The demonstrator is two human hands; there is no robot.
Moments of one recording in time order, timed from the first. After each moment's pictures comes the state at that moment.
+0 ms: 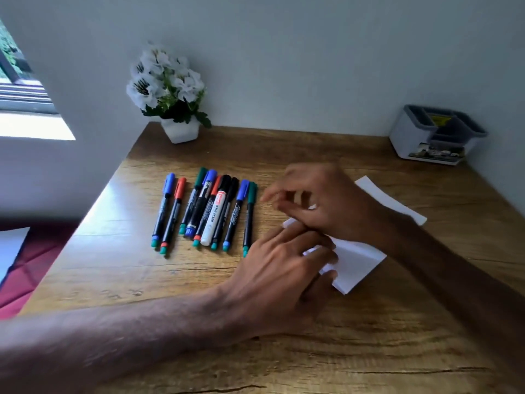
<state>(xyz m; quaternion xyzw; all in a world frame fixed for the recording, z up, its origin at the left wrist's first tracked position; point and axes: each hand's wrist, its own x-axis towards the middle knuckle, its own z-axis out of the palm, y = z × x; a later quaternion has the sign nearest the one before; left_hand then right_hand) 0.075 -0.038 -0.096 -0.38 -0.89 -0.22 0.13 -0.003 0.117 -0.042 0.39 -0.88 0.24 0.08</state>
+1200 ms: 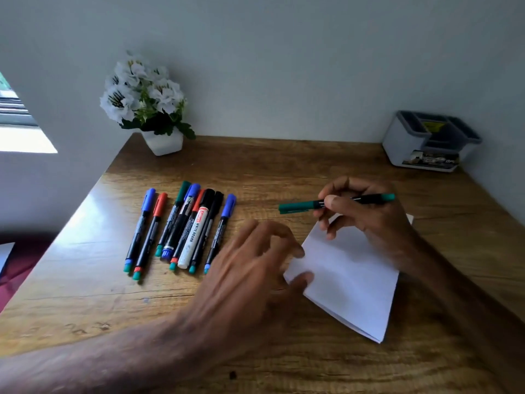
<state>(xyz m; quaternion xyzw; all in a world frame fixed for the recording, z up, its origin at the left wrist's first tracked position) 0.060 -0.049 -0.087 -0.31 -0.91 -0.25 0.11 -0.004 0.190 -0.072 0.17 -0.75 0.64 0.02</state>
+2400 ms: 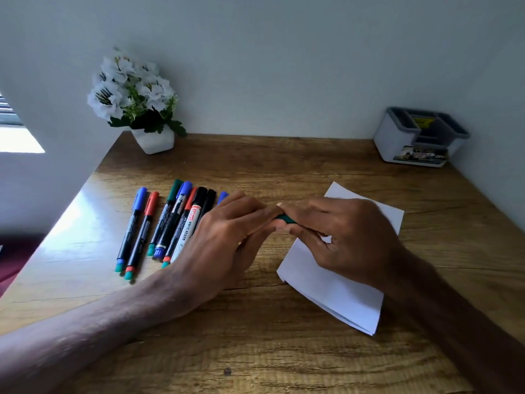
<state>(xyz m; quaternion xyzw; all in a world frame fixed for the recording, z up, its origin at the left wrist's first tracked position) 0.010 -0.064 -0.095 -0.38 -0.83 -0.33 0.24 0.018 0.164 -0.069 0.35 -0.89 0.14 0.24</state>
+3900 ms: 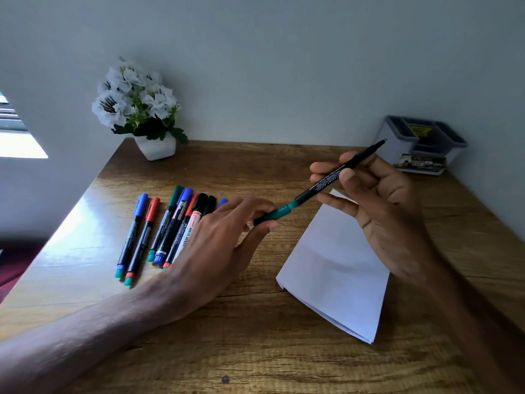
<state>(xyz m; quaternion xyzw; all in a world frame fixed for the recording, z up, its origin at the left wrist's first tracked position) 0.014 -0.061 -0.085 -0.30 -0.86 -0.38 0.18 0.015 0.173 -0.042 0.15 -0.62 0.76 0.08</state>
